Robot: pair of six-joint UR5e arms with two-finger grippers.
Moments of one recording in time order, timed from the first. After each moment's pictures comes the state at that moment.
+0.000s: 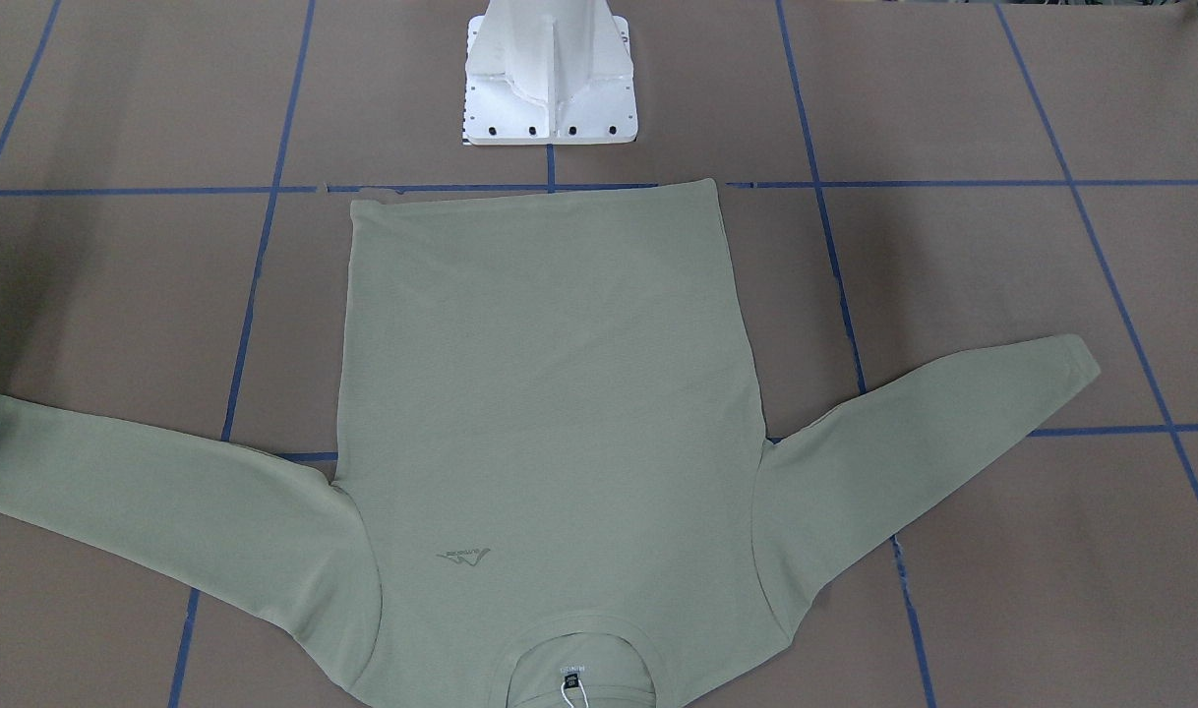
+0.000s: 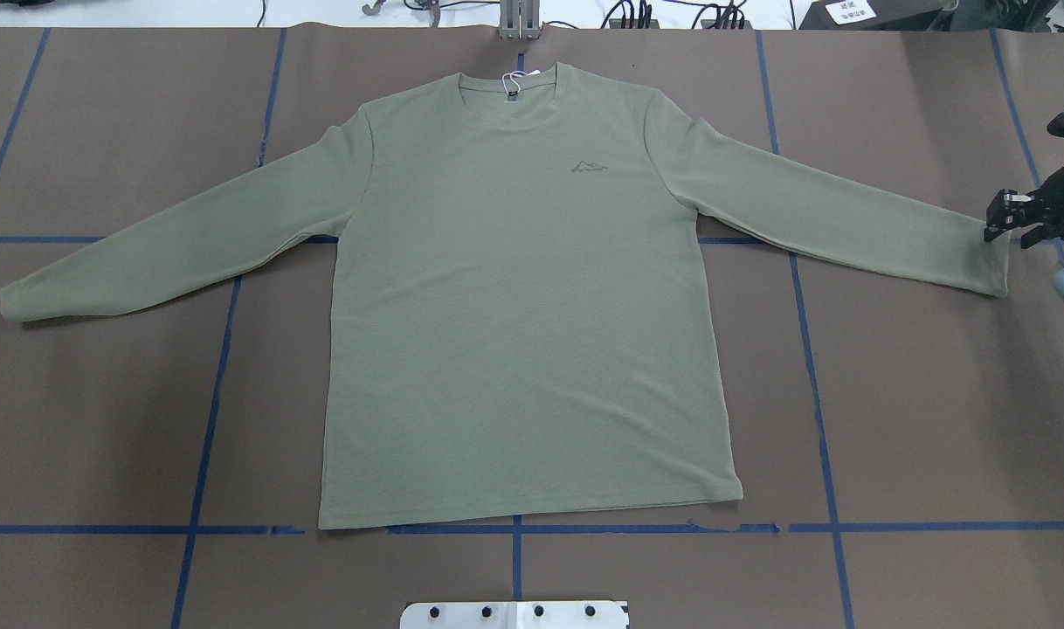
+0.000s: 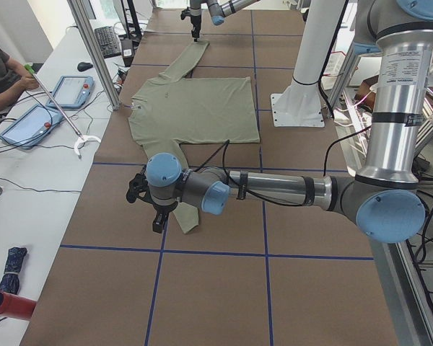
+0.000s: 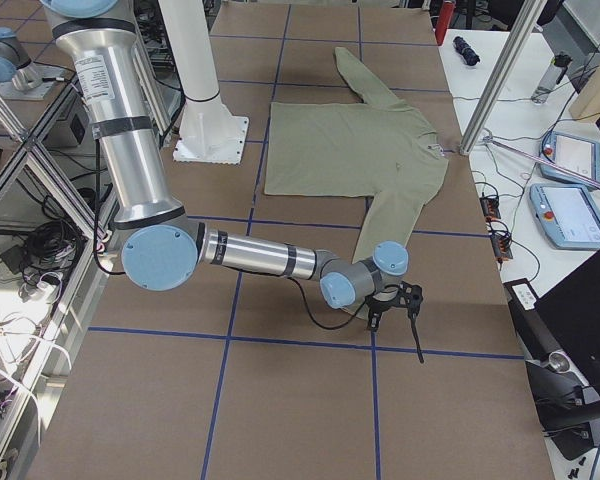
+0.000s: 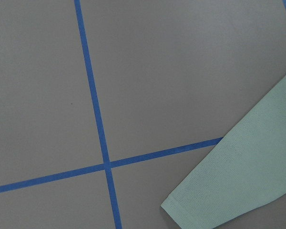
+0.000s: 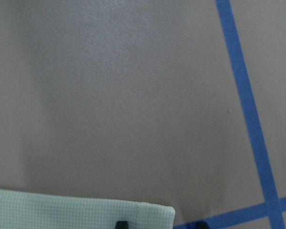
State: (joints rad) left arm -1.51 -1.63 -1.57 -1.87 -2.44 -0.08; right arm 1.22 -1.33 1.10 -1.00 2.22 0.74
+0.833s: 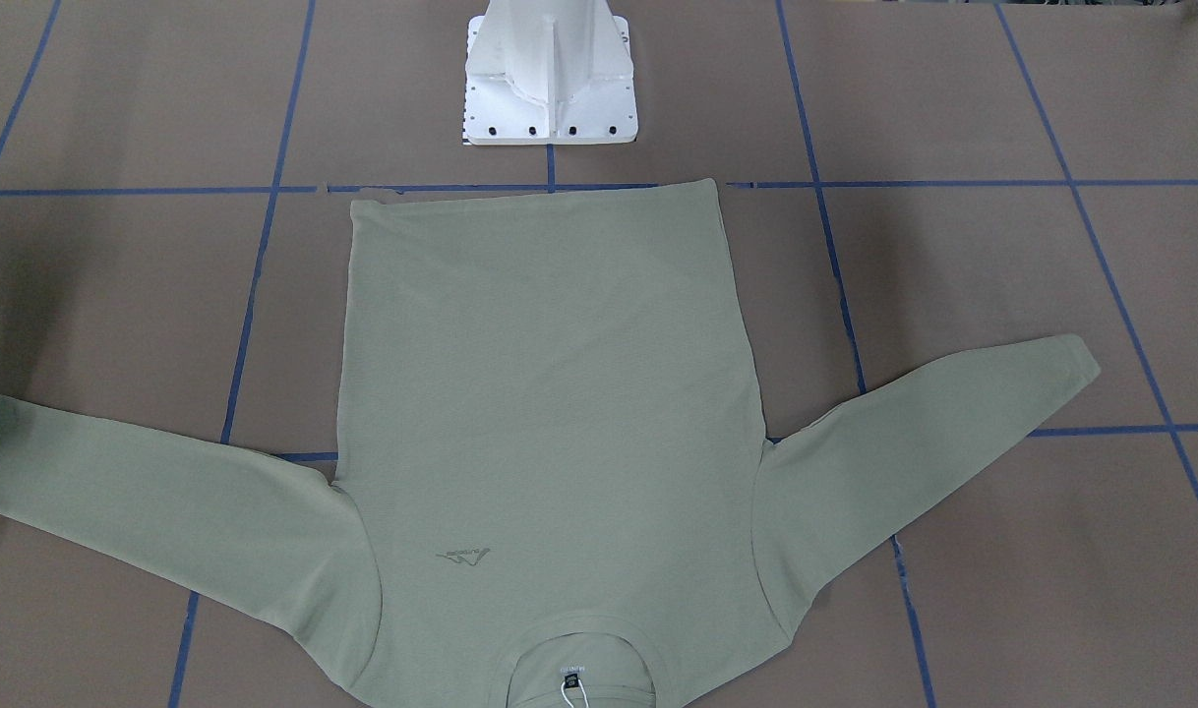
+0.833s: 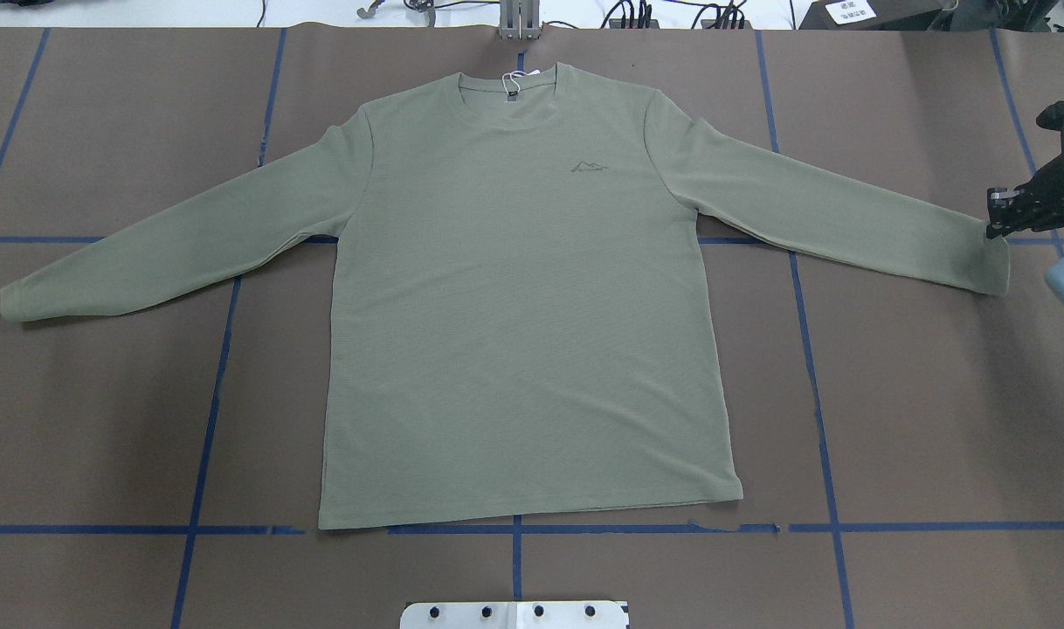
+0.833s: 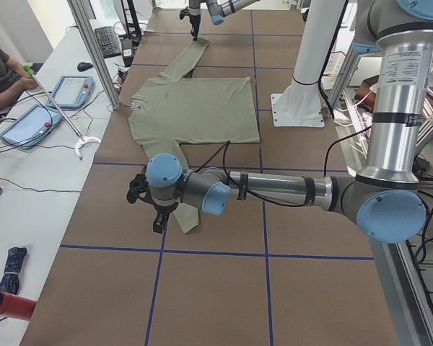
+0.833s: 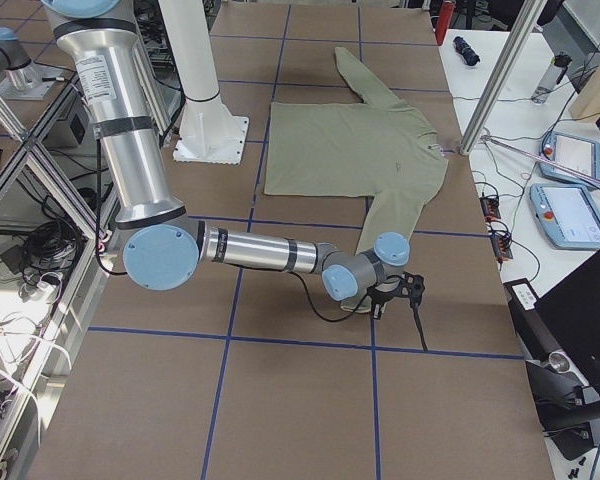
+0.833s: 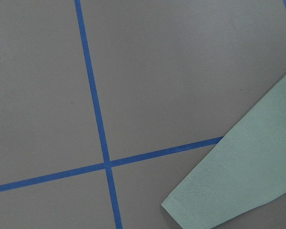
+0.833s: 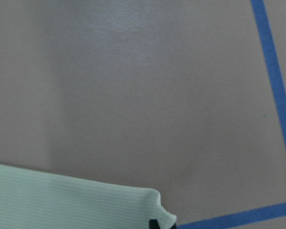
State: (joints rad) left arm -1.51 -1.62 -1.57 -1.87 -2.45 -0.08; right arm 1.21 -1.33 1.19 -1.01 2.23 0.74
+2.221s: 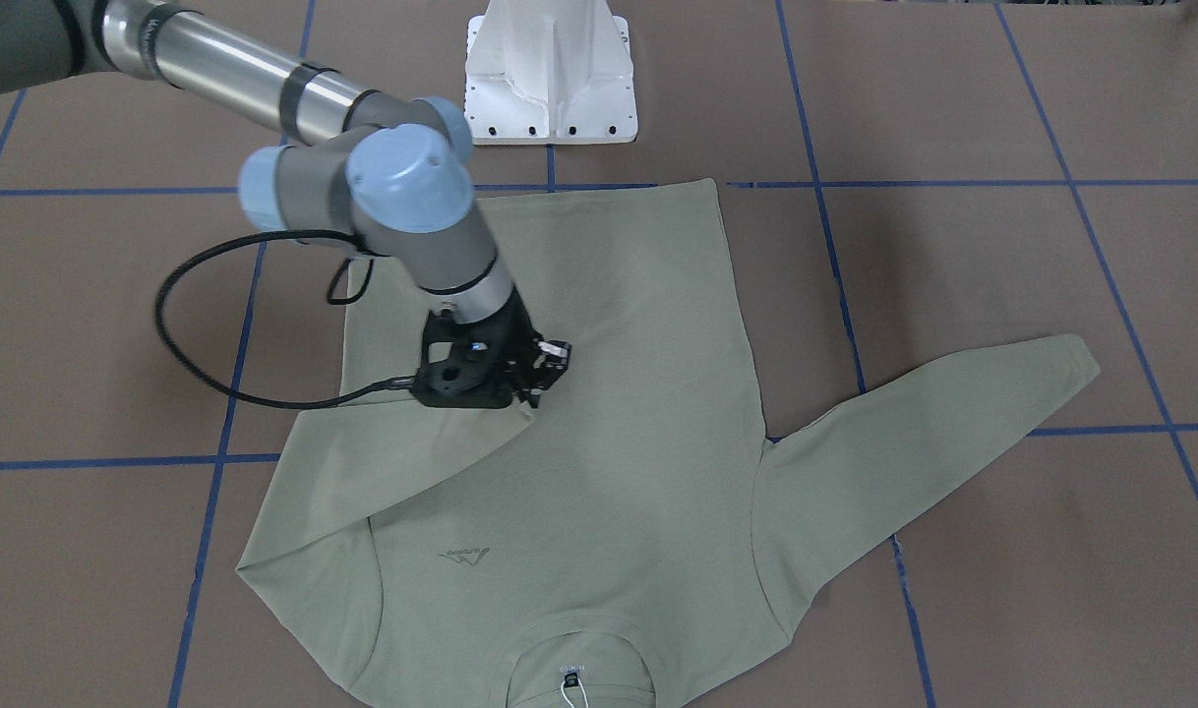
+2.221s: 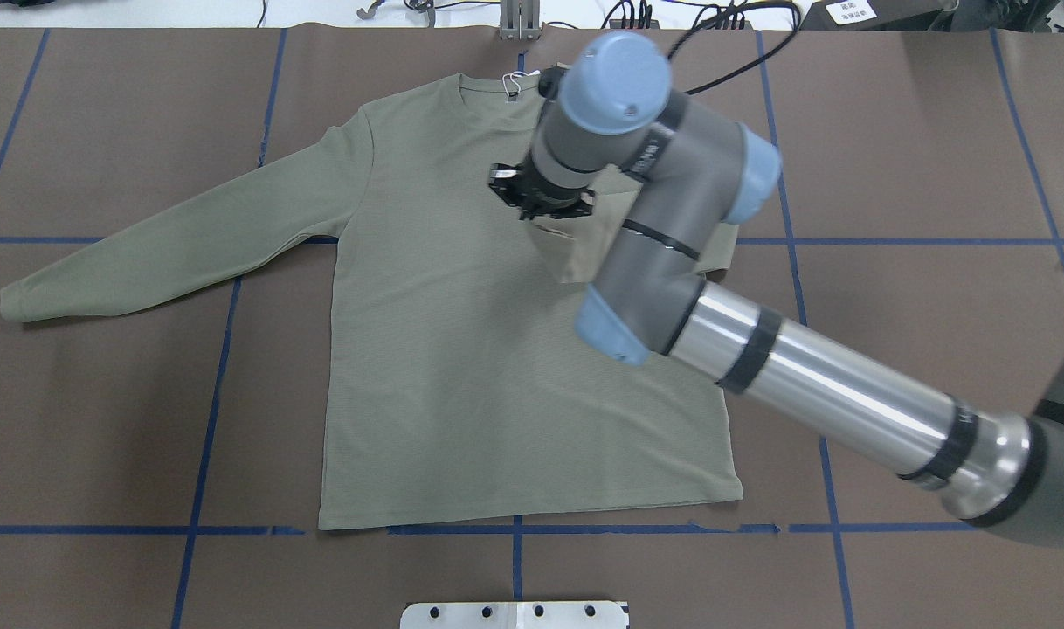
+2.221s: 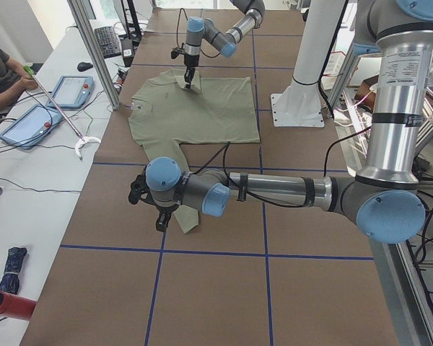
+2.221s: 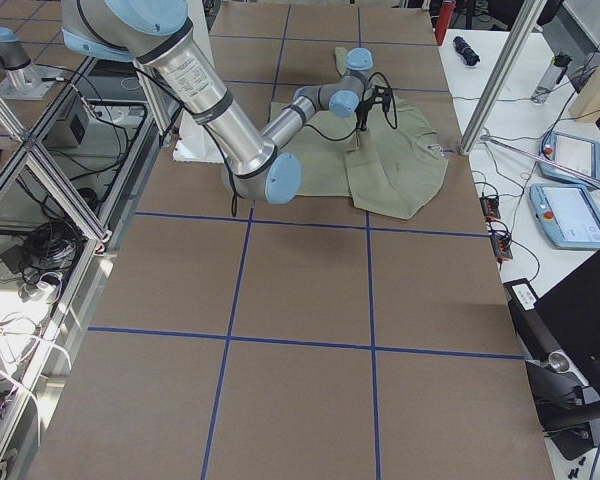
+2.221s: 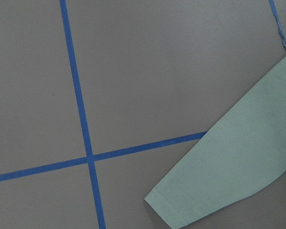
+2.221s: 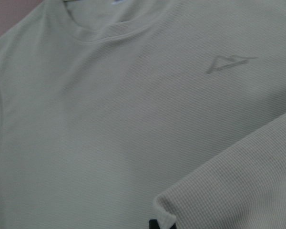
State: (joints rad) left arm -1.51 -1.62 -1.56 -1.85 -2.50 -0.09; right arm 0.65 -0.64 1.30 -1.25 1.91 1.39
